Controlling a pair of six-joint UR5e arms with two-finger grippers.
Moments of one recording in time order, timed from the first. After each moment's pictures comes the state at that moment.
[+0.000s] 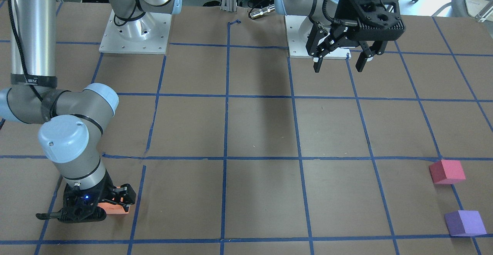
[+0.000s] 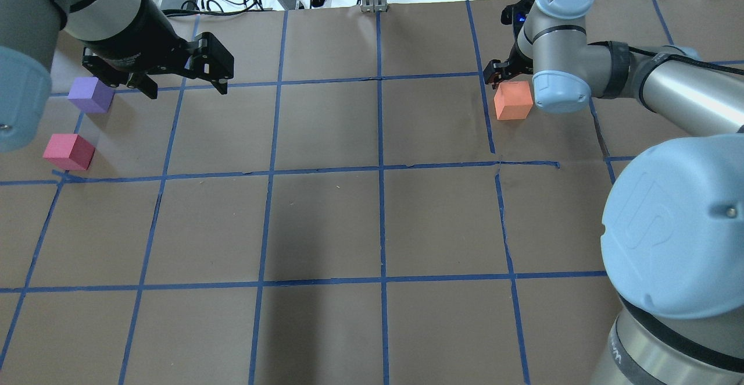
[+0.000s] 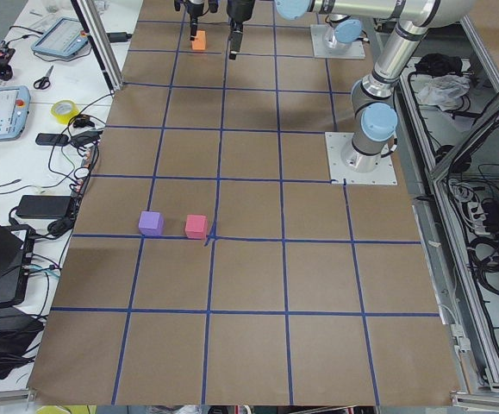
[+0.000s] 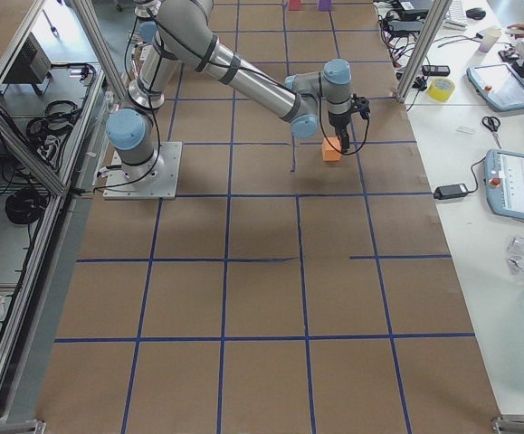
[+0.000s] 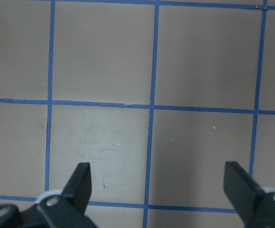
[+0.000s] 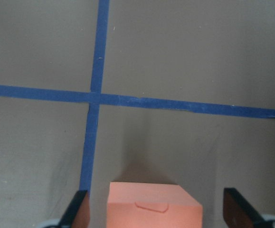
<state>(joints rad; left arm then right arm) -1.60 -1.47 -1.62 -1.42 1.60 -0.06 1.50 -0.98 1.61 -2.46 -1.60 -0.17</state>
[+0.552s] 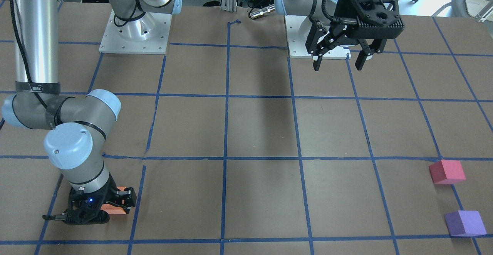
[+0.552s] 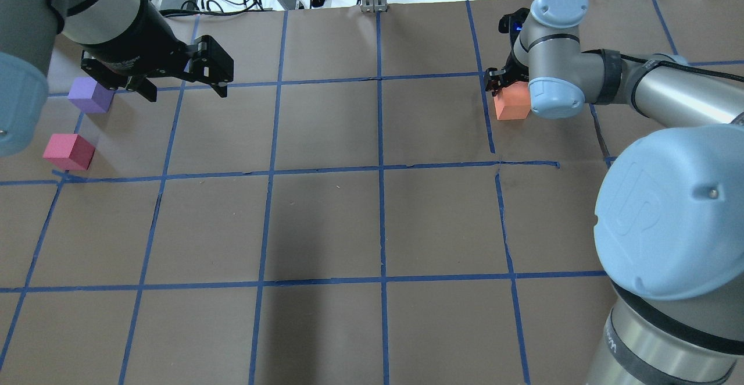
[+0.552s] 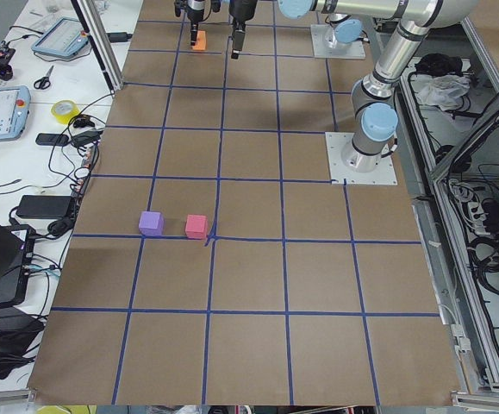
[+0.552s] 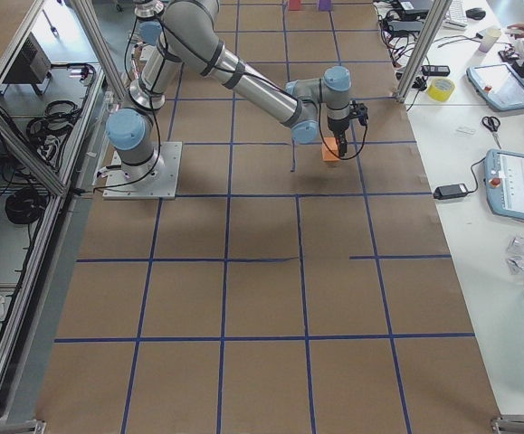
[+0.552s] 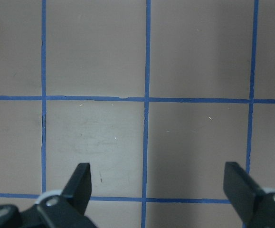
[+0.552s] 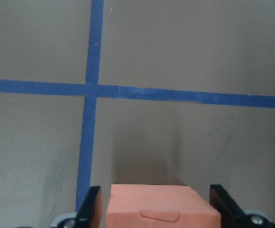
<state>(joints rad) -1.60 -1.47 -1.62 -1.43 1.60 -0.06 1.50 -0.96 1.62 -2.46 -1.60 -0.14</state>
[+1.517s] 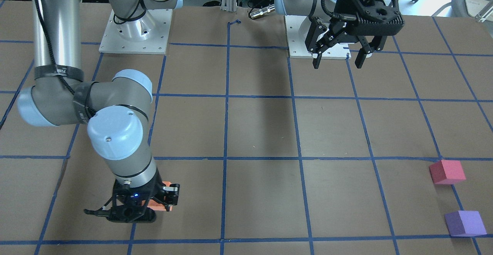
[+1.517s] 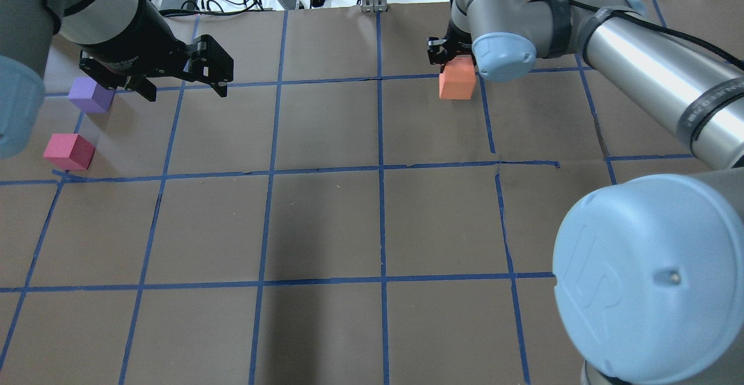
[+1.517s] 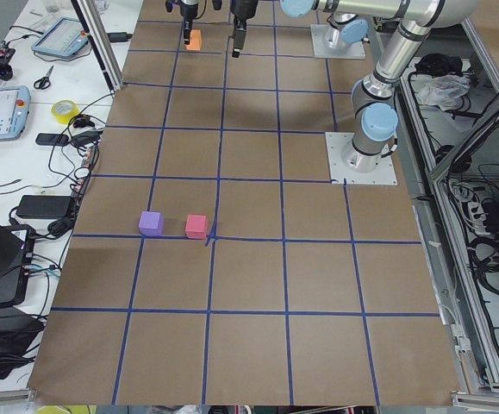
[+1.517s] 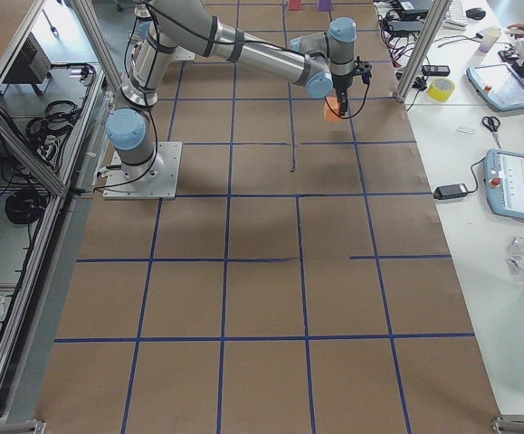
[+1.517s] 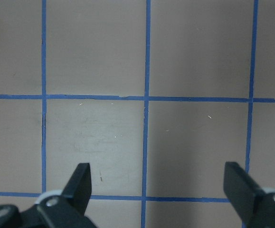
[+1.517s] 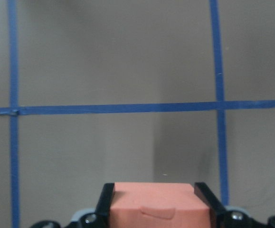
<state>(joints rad) -1.60 -1.46 -1.63 -1.43 1.60 -0.06 1.72 -0.98 1.39 -2.19 -1.59 0.18</state>
